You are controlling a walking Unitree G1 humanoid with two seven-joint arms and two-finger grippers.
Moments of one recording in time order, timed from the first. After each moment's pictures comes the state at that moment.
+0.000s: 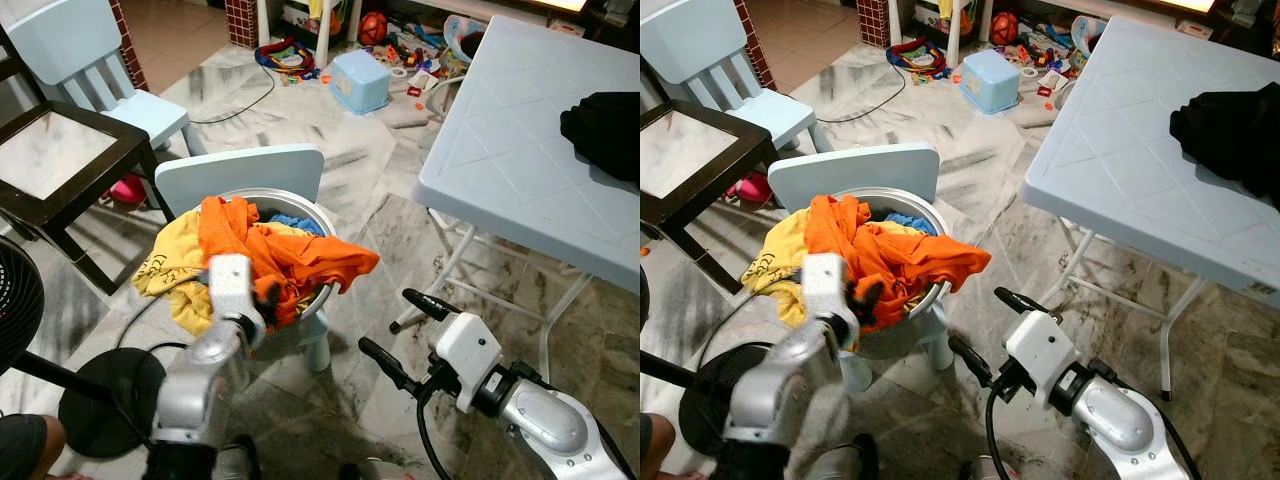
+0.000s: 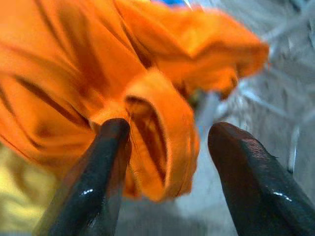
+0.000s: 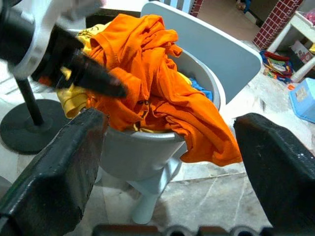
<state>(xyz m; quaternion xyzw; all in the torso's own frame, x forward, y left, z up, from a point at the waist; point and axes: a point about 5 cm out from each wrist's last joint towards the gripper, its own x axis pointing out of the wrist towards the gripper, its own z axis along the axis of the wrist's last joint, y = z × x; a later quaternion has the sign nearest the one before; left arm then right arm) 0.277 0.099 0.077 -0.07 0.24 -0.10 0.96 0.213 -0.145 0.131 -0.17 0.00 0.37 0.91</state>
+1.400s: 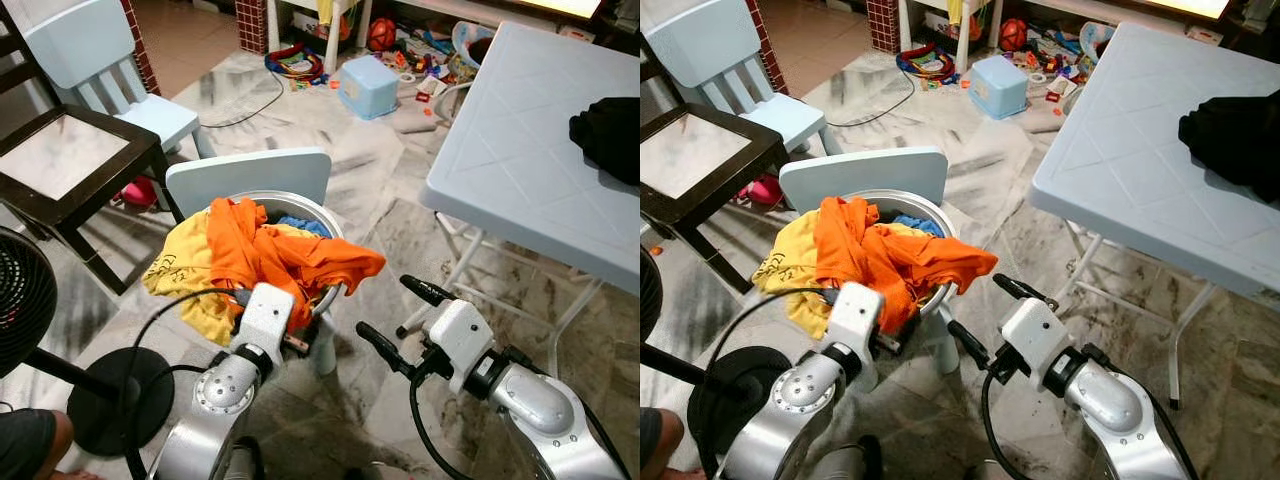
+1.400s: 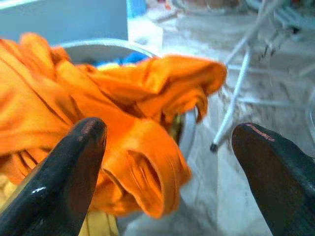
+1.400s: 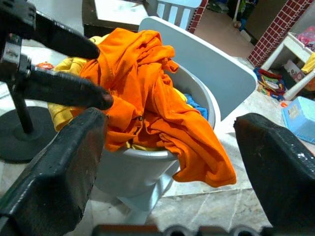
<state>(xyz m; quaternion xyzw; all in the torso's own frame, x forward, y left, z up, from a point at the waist) 0.252 0.092 0.101 0.06 0.11 -0.19 0.97 0.229 -0.143 0.131 -0.19 -0.02 0.36 0.91</state>
